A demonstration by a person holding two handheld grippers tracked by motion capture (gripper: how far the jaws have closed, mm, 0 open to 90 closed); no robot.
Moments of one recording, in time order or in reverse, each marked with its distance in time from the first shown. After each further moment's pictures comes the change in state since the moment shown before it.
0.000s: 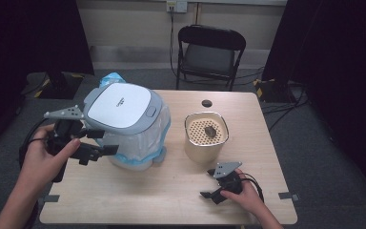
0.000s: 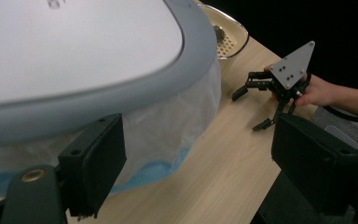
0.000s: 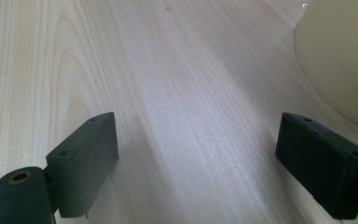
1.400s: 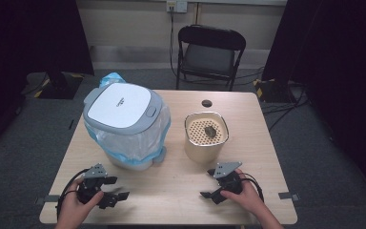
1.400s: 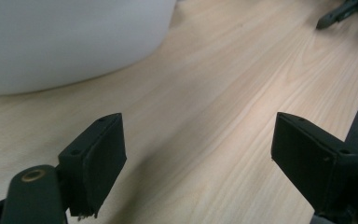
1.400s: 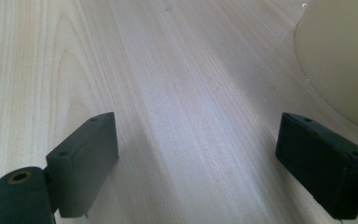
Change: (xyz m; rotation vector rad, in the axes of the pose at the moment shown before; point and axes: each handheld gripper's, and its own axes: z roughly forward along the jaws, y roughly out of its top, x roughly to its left) left arm 0.021 -0.164 0.109 0.097 -0.008 -0.017; right arm 0.000 0.000 0.000 0.001 0.001 0.000
